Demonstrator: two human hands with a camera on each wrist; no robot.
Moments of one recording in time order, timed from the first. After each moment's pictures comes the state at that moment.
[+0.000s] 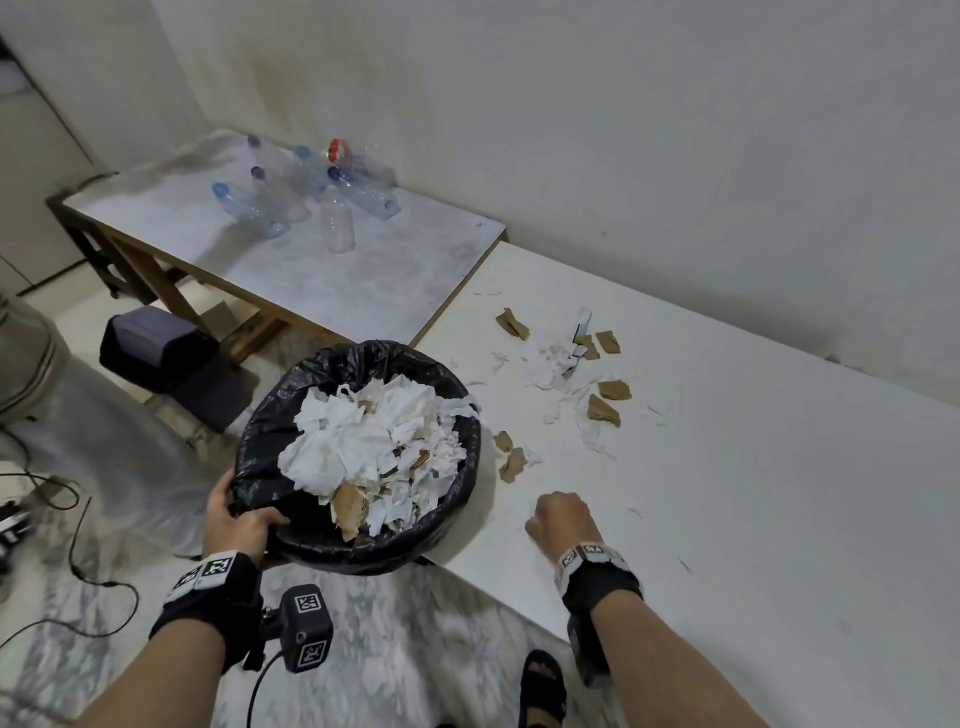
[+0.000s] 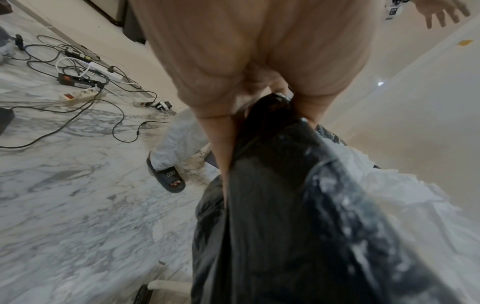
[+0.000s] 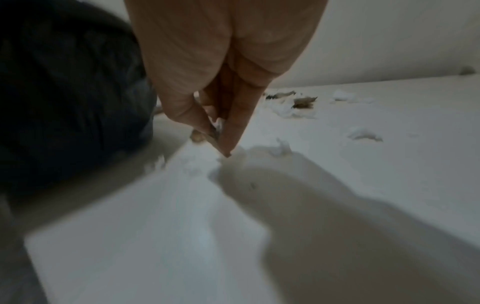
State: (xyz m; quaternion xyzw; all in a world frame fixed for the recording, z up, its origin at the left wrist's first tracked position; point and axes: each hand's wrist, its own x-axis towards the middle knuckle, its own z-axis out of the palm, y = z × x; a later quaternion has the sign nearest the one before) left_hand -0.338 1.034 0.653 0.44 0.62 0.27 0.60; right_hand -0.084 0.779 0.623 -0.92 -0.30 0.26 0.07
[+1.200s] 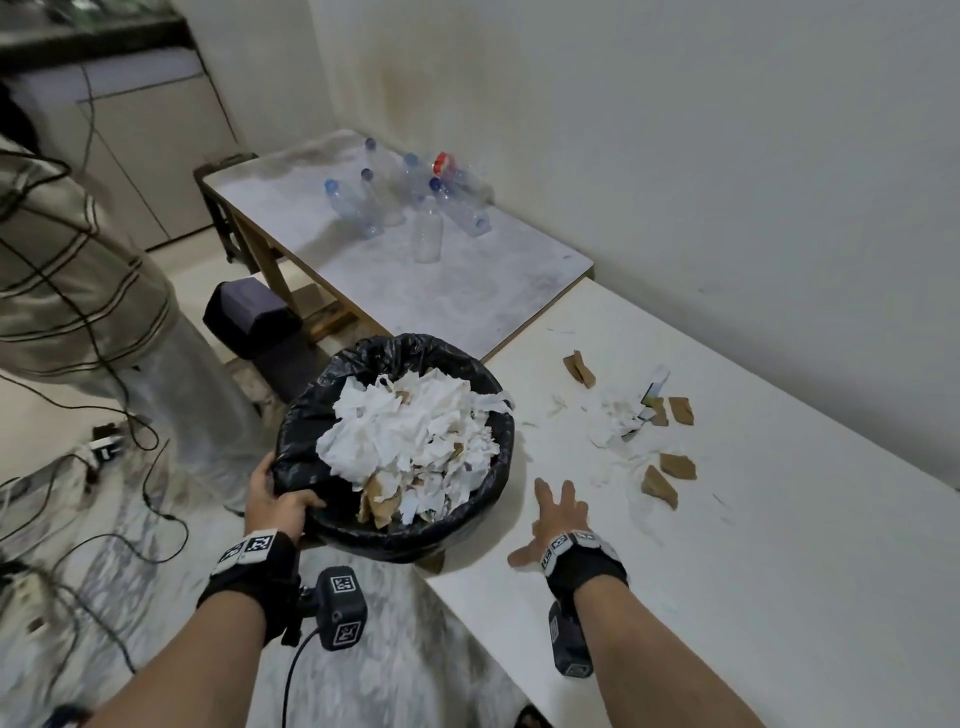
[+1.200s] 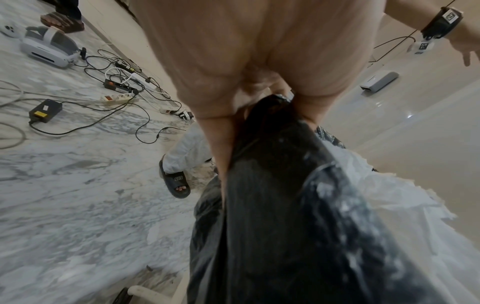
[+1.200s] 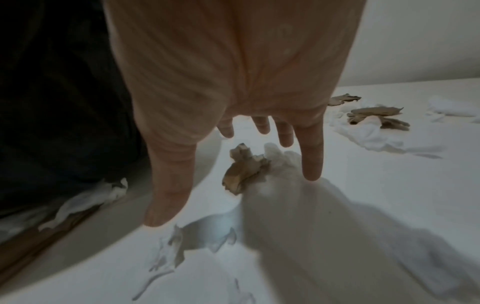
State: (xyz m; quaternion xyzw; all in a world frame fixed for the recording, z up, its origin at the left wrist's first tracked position) left_hand -0.311 1.039 0.659 0.39 0.64 0.33 0.57; right_hand -0.036 0.855 0.614 -0.87 -0.34 0.37 0.01
